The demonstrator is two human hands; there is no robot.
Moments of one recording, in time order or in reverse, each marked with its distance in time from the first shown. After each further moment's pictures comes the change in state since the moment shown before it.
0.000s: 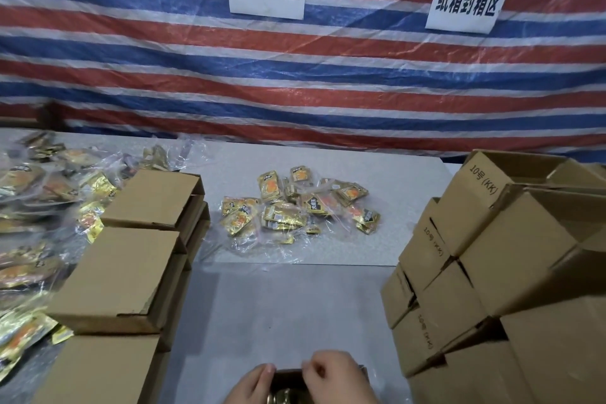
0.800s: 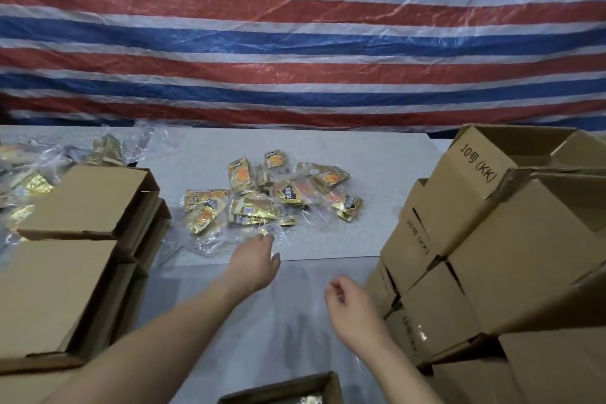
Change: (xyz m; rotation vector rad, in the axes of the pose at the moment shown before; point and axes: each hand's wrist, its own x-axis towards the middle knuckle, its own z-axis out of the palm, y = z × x) left_hand 0.219 0.110 0.029 0.947 -0.015 0.312; right_hand 0.095 0.051 -0.073 0.214 0.238 0.024
